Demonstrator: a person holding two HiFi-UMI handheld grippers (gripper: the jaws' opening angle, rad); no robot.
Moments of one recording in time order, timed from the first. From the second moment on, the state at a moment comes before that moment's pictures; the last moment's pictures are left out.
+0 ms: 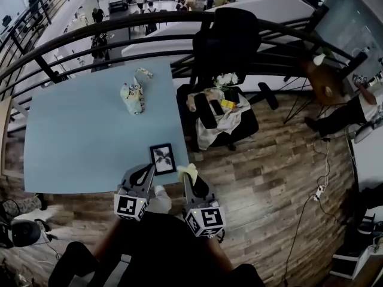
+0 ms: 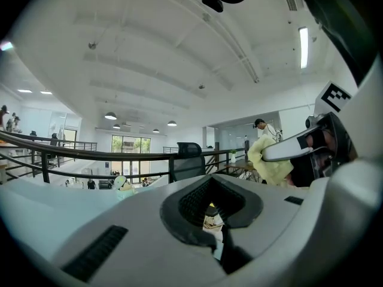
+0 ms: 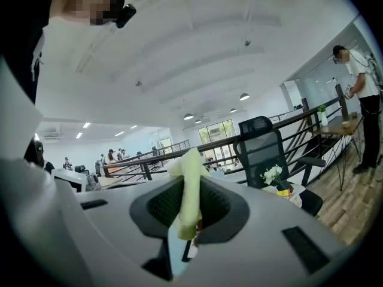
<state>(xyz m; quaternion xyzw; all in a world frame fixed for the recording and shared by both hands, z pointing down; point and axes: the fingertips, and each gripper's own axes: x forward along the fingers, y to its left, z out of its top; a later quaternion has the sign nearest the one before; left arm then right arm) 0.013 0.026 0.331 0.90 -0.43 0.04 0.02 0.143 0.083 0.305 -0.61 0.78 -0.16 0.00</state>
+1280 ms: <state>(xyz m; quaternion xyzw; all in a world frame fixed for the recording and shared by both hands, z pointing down) -0.027 -0.082 0.366 0.87 -0.49 0.06 0.06 0.088 -0.064 0.355 -0.51 0.84 -0.18 -0.07</state>
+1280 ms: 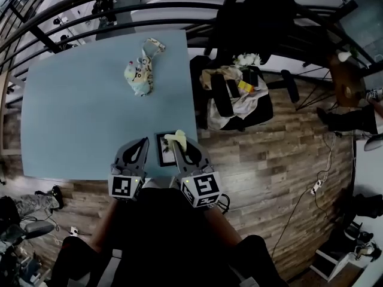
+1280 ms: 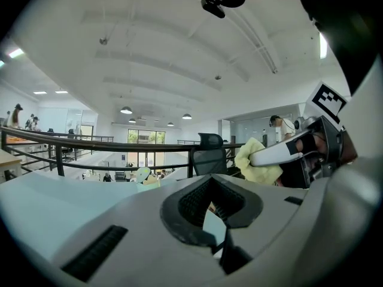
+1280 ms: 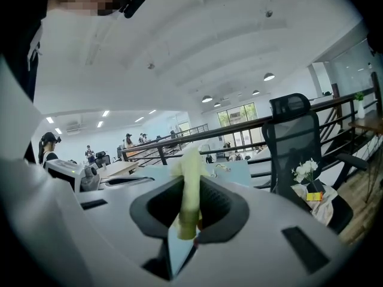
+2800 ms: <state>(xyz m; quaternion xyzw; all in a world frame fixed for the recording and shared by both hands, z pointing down) -0.031 -0.107 0.444 0.84 -0.51 0.12 0.12 0.042 -0.103 0.542 -0.44 0.82 -0.32 -0.19</state>
